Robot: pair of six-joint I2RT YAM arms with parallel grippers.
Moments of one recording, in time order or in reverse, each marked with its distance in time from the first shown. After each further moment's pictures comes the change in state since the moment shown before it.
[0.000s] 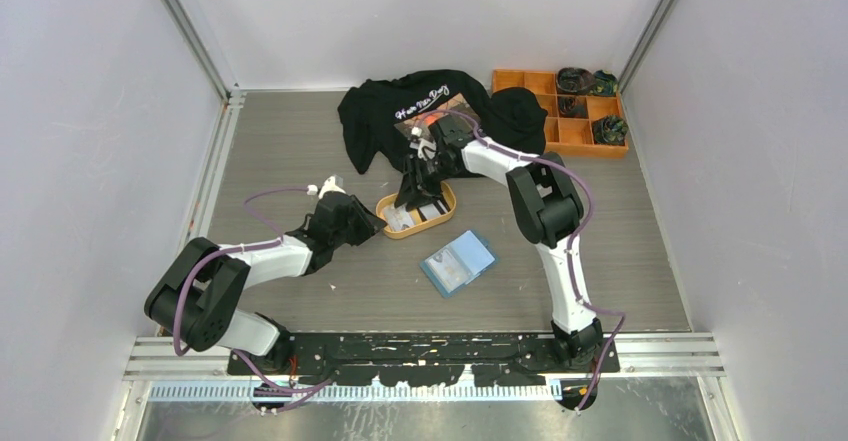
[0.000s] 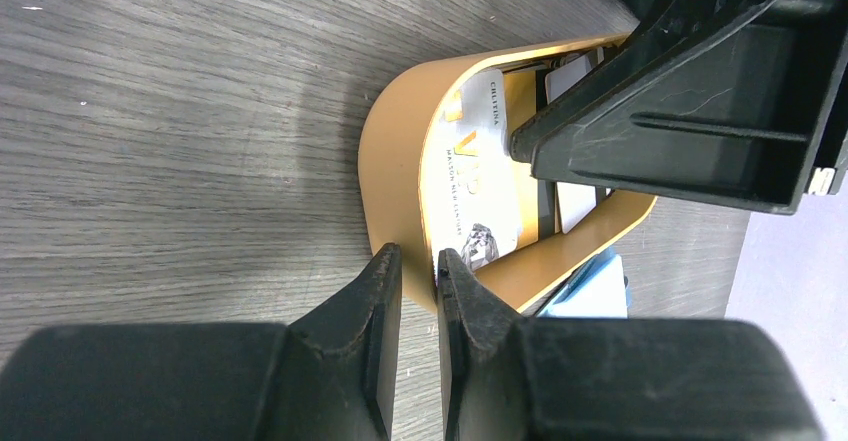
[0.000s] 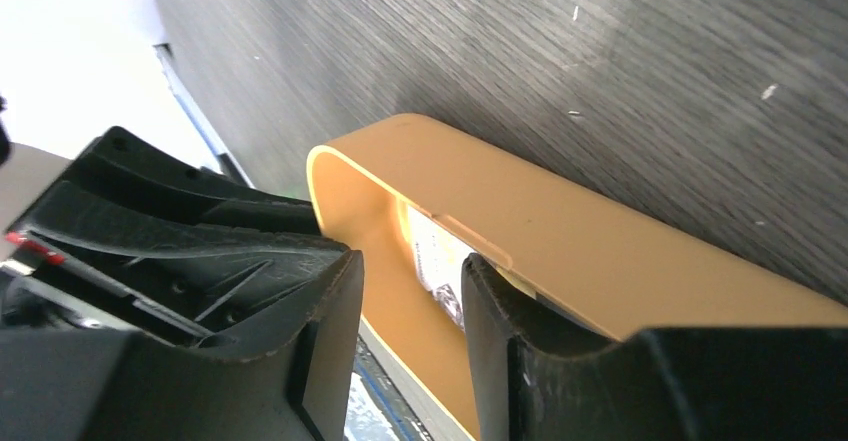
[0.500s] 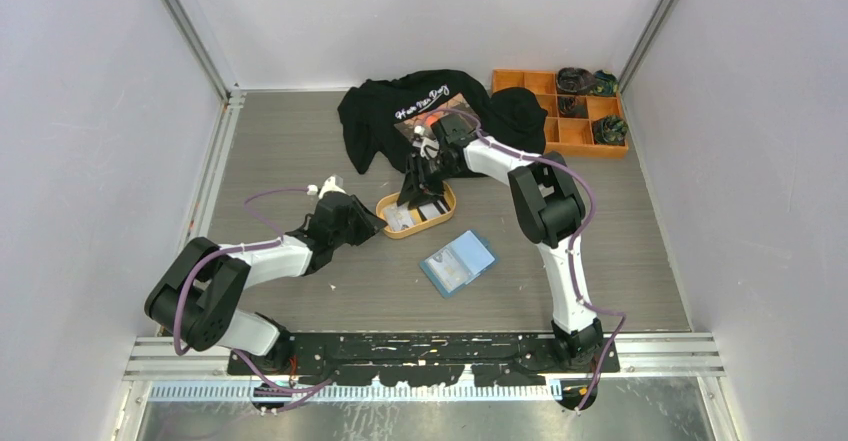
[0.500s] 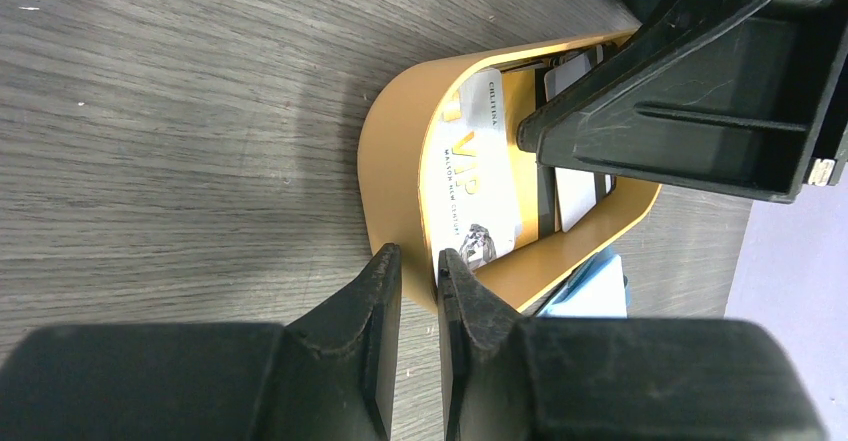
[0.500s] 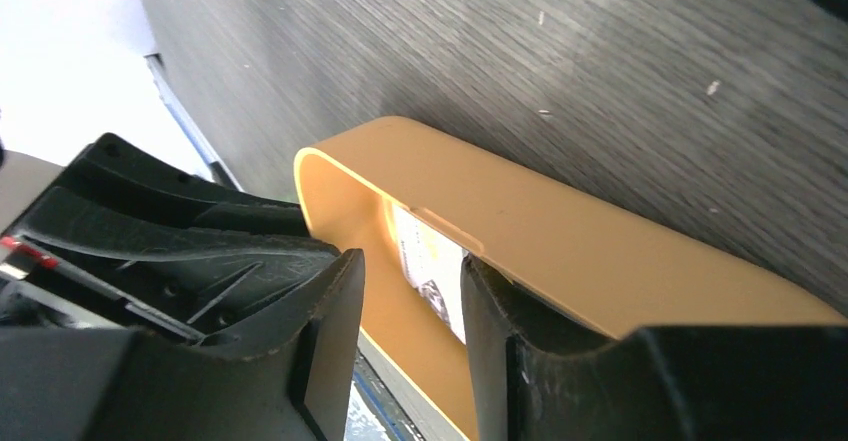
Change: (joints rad) left arm 0.000 0.002 -0.002 0.005 0.002 0.000; right arm -0.027 -0.003 -0.020 0.040 -0.027 0.036
